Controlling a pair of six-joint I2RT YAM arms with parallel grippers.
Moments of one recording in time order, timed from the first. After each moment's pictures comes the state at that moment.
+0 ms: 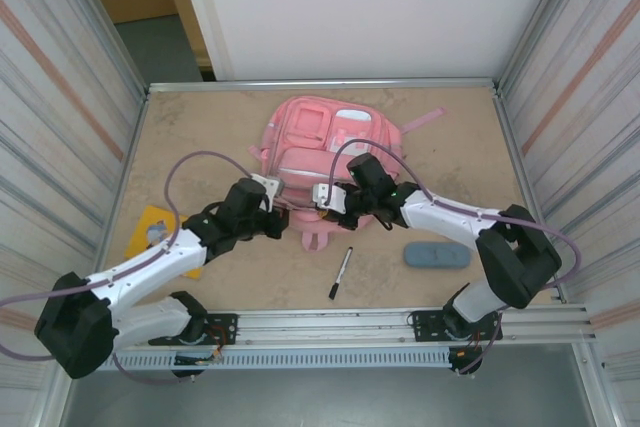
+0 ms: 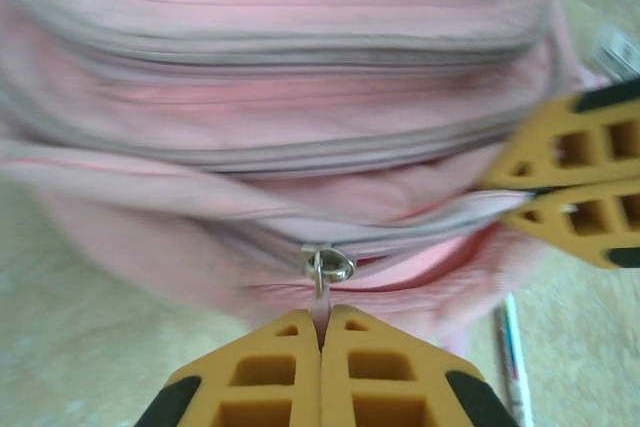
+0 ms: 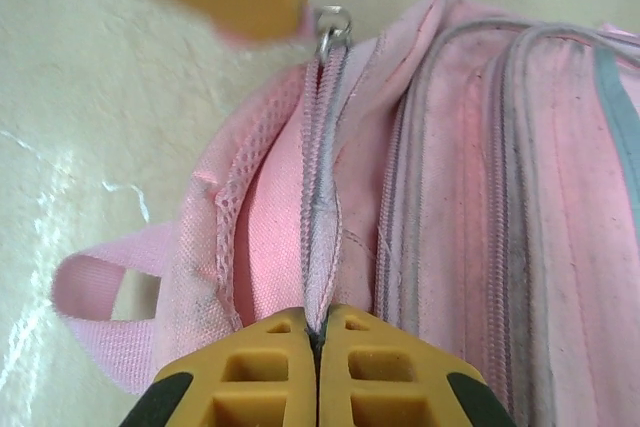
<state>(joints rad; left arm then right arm) -0.66 1.08 0.63 -0.29 0.05 -0.42 0.70 1.50 0.87 -0.17 -0.41 -0.74</state>
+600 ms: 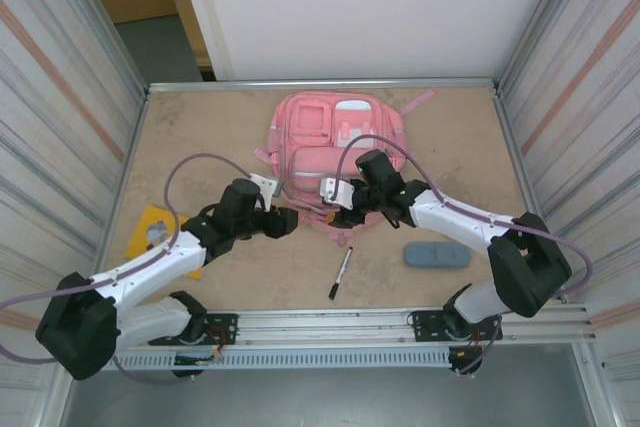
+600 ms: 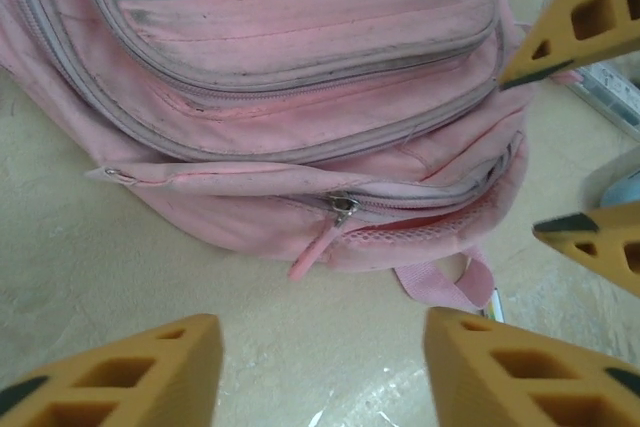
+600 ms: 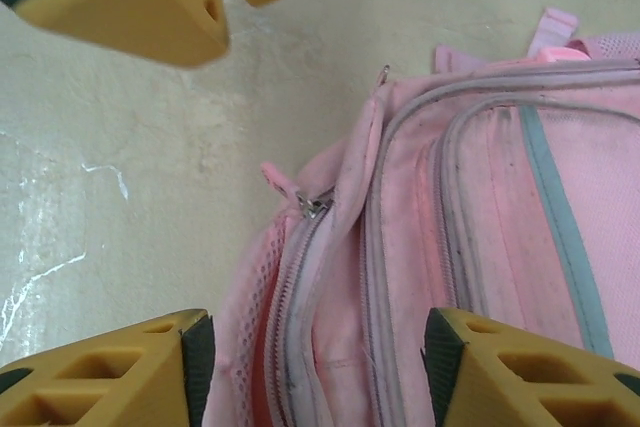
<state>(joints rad) -0.65 1.12 0.57 -0.15 0.16 -0.38 0.69 1.46 0.87 -0.21 -0.39 -0.71</state>
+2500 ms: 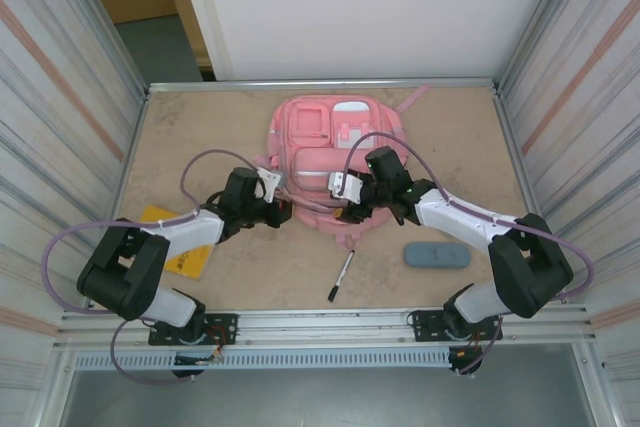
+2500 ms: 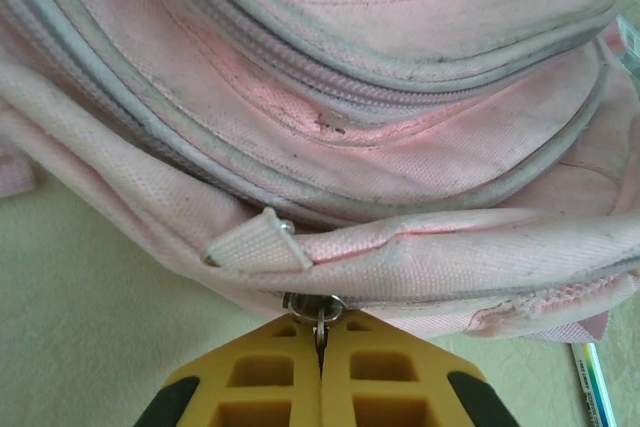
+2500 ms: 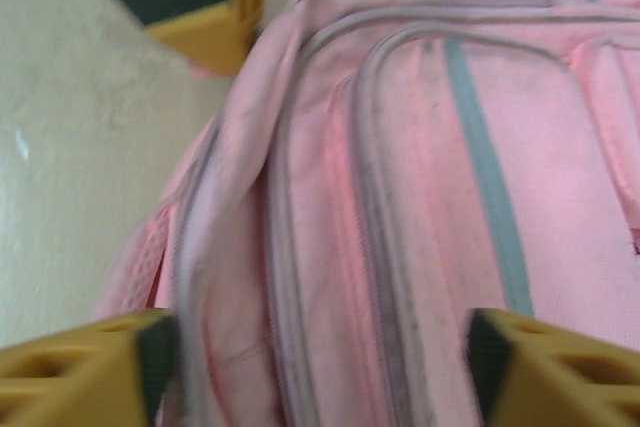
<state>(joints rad) -0.48 1.45 0.57 0.12 0.42 -0.26 0.63 1.44 0.83 -0.12 -0.34 -0.72</state>
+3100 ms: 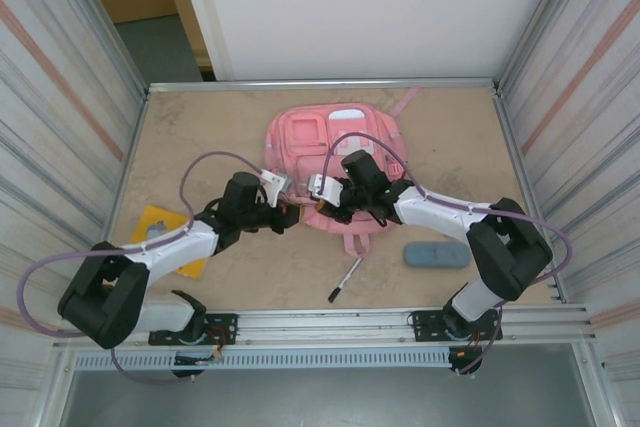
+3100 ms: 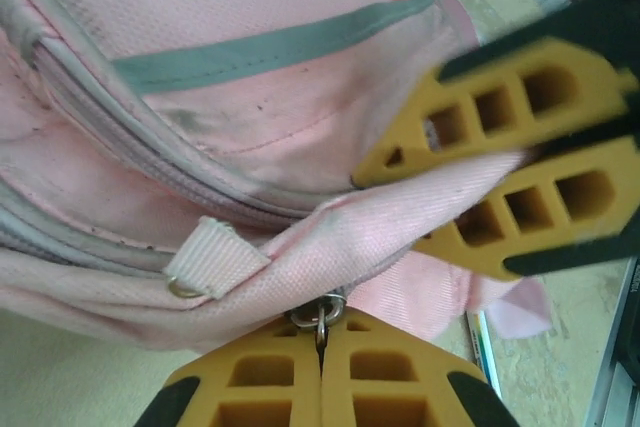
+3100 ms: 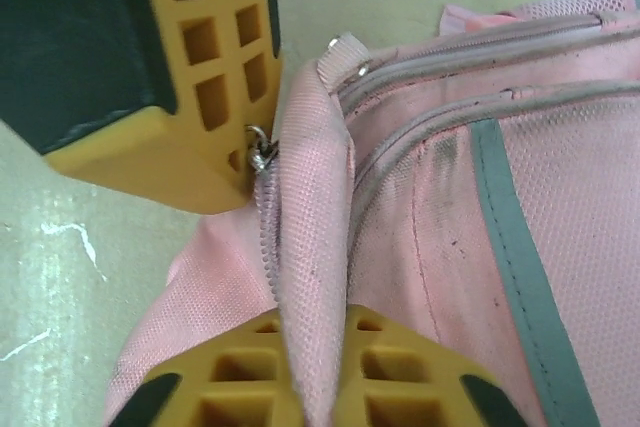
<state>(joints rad) -0.54 1.29 0.54 0.10 0.45 -0.31 0.73 1.57 0.92 -0.13 -0.34 -0.59</state>
